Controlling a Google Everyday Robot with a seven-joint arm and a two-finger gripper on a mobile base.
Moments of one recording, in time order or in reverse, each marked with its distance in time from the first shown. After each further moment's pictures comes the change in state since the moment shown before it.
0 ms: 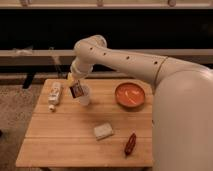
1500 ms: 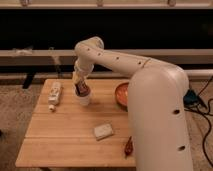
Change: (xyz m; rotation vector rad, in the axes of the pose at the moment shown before) arm -0.018 -0.066 0.051 0.086 0.048 0.043
